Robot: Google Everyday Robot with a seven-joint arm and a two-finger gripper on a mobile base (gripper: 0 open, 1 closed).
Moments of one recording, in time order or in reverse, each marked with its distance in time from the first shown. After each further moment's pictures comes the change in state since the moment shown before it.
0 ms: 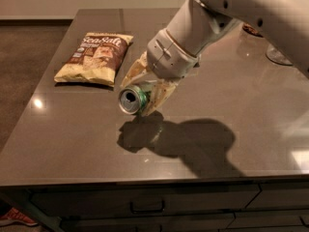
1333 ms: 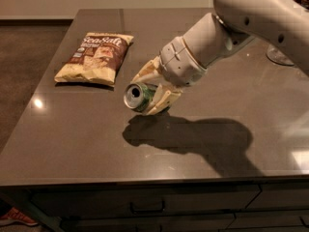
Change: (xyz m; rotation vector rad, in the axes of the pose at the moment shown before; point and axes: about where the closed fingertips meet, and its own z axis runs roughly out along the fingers) arm 0.022 0.004 -0.002 0.143 -0.049 0.291
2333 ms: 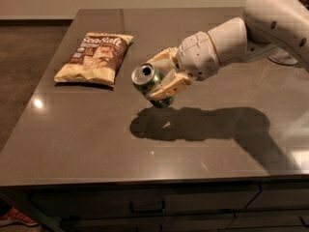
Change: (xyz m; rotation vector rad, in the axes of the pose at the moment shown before) arm 0.007 -0.022 -0.030 0.114 -0.280 0.241
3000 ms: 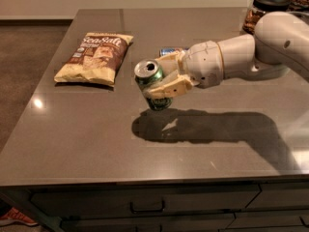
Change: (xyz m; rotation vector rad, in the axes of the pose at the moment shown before) arm -0.004 0.000 -0.006 0.109 -0.162 0.160
